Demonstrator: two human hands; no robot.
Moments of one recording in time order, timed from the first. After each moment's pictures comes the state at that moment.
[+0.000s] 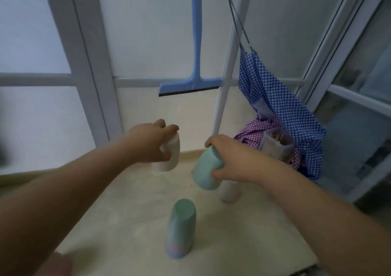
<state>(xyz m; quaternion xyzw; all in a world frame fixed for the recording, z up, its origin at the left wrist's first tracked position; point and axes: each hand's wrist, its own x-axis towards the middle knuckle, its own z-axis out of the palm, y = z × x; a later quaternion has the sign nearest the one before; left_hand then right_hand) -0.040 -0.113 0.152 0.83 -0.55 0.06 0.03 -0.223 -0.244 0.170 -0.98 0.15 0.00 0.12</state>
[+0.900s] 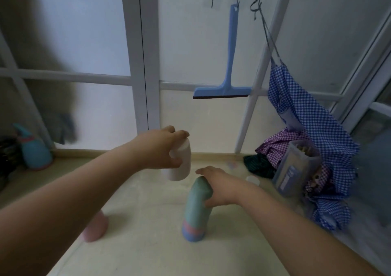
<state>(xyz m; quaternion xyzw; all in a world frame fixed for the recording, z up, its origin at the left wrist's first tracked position) -0.112 -0.032 0.170 0.87 -0.48 0.05 0.07 -0.224 -0.201 0.095 -0.98 0.05 0.11 0.14</state>
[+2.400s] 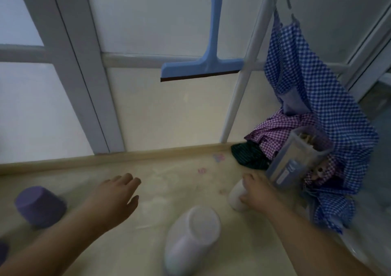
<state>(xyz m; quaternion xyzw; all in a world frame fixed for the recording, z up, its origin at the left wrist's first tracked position) -0.002 -0.069 -0.001 0.87 -0.49 0.05 0.01 -0.192 -0.375 -0.024 -0.92 0.36 0.14 0.08</state>
